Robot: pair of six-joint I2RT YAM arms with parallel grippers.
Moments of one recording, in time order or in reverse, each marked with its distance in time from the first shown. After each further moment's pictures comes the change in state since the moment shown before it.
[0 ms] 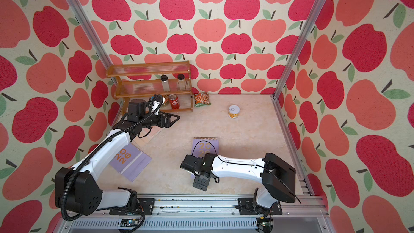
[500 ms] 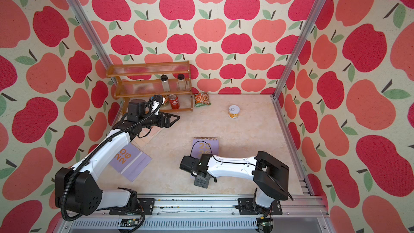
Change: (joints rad) left arm 0.002 0.000 0.002 -0.013 -0.010 0.000; right arm 0.000 0.074 0.019 0.003 0.130 -0.055
